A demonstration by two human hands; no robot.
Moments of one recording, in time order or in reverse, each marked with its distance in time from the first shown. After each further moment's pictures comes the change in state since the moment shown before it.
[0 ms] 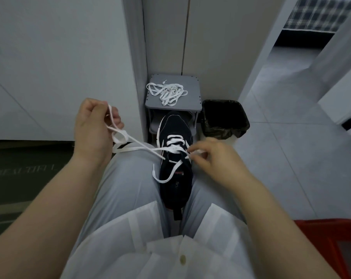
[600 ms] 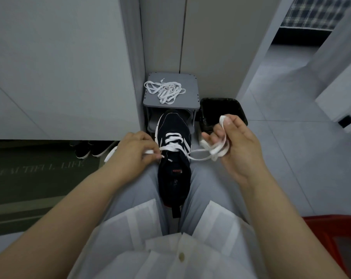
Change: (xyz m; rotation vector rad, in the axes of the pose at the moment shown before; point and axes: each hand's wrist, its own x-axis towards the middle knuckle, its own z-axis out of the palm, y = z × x) left_hand -0.007 -0.065 -0.010 1.227 -0.710 0.391; right_hand -0.003 -0.014 -0.024 1.469 0.278 0.211
